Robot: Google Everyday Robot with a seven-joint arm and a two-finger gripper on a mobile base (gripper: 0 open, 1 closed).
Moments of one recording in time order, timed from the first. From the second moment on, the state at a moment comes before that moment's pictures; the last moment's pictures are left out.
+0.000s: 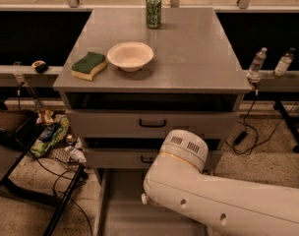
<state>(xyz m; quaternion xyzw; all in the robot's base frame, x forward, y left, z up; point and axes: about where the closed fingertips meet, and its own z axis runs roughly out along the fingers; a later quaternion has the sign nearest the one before) 0.404 -0.088 0.655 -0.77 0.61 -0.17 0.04</state>
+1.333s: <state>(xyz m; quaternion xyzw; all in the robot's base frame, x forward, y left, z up) 0.528 -0.110 0.825 -0.75 0.60 -0.26 -0.05</state>
